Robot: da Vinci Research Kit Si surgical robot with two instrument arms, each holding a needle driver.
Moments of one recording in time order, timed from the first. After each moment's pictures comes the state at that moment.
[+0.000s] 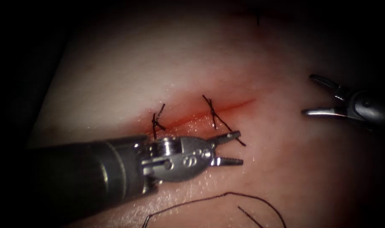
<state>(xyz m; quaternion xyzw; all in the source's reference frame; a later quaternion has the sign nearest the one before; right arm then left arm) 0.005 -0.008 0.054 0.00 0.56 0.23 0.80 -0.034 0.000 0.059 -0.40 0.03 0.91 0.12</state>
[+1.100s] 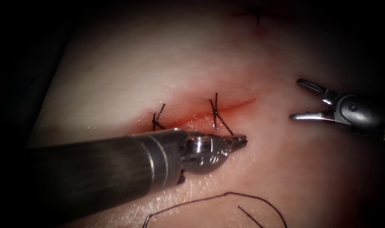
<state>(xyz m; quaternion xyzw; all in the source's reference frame) 0.007 -0.009 0.055 0.00 0.56 0.22 0.80 -0.036 0.000 0.064 -0.36 0.06 0.93 0.01</state>
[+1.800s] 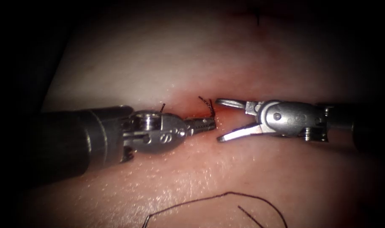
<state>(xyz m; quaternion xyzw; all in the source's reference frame) 0.021 -0.011 0.060 0.05 0.68 0.07 0.73 -0.030 0.002 0.062 -0.40 0.05 0.92 0.02</state>
